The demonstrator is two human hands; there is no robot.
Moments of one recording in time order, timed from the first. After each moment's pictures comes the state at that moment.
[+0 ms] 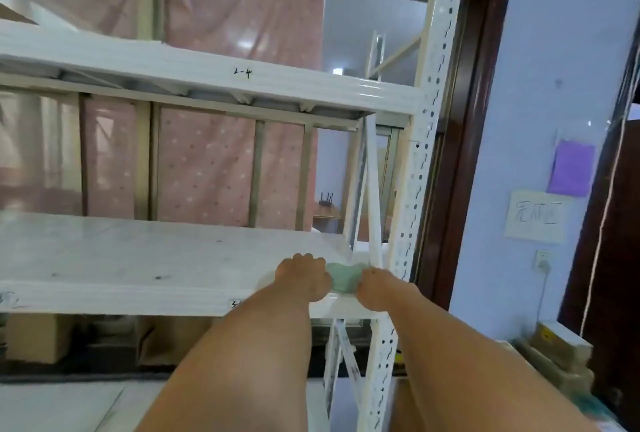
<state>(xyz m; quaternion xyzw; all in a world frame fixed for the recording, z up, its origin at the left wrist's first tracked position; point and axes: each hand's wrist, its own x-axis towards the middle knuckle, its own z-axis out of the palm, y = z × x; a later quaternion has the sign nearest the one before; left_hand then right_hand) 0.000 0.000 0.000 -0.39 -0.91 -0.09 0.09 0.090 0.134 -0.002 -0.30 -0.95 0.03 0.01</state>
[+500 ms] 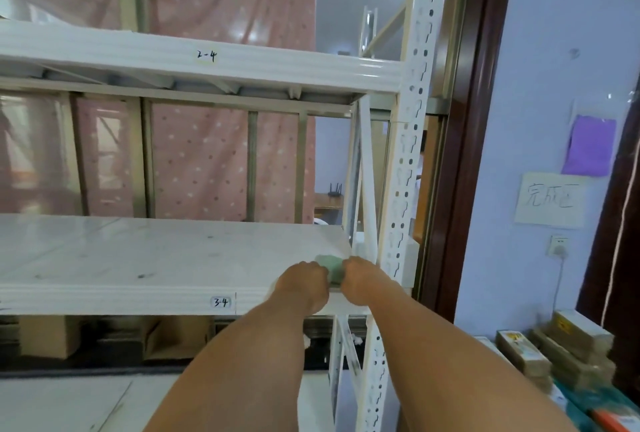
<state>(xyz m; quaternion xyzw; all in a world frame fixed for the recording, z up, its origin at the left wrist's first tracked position) 0.012 0.038 -0.030 -0.39 -0.91 -0.10 0.10 0.080 0.145 -0.008 -0.26 -0.96 0.05 0.07</state>
